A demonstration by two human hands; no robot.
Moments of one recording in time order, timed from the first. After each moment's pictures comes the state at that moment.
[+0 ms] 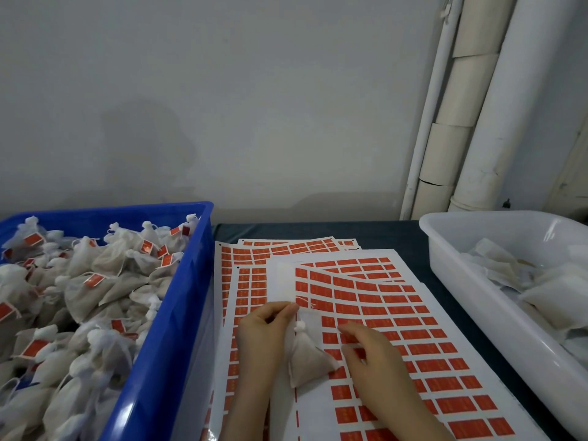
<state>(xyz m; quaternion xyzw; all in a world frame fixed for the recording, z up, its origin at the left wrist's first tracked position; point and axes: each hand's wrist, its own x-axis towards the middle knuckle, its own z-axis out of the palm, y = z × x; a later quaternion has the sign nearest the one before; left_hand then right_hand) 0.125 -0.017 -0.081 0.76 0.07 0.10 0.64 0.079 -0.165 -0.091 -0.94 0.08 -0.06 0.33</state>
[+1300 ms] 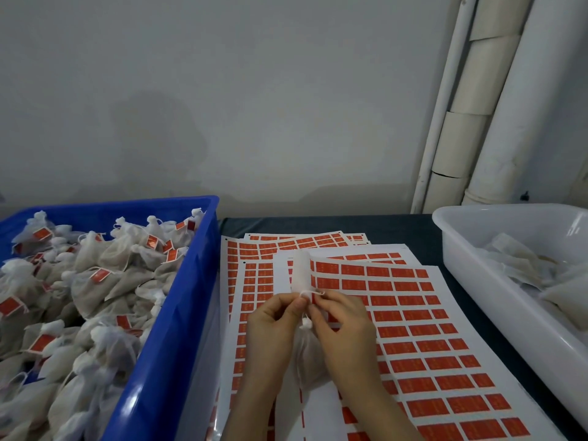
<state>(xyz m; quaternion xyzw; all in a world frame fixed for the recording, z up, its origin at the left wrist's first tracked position) 0.126 -0.018 -0.085 0.70 -0.02 0.12 0.71 0.110 -0.118 -0.089 -0.85 0.01 -0.29 0.43</state>
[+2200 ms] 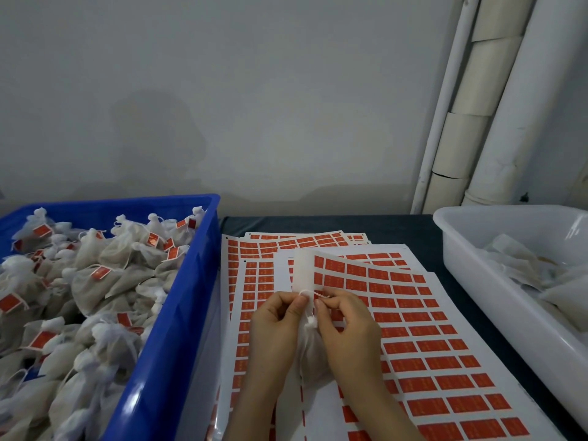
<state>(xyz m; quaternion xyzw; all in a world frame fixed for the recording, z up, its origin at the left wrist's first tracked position) 0.129 -0.021 -0.088 0.71 0.00 0.12 0.69 0.108 -0.117 -0.090 -0.83 0.03 -0.31 0.45</state>
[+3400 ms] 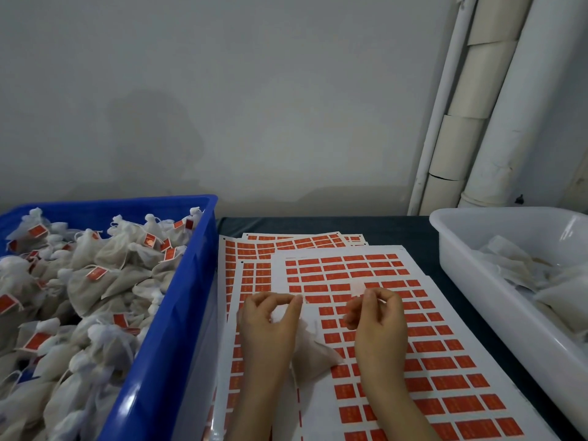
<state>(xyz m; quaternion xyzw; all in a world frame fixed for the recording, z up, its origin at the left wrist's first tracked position) 0.127 -0.021 -0.089 0.79 0.09 0.17 0.59 0.108 -0.143 -0.078 -0.71 0.17 -0.32 0.60</state>
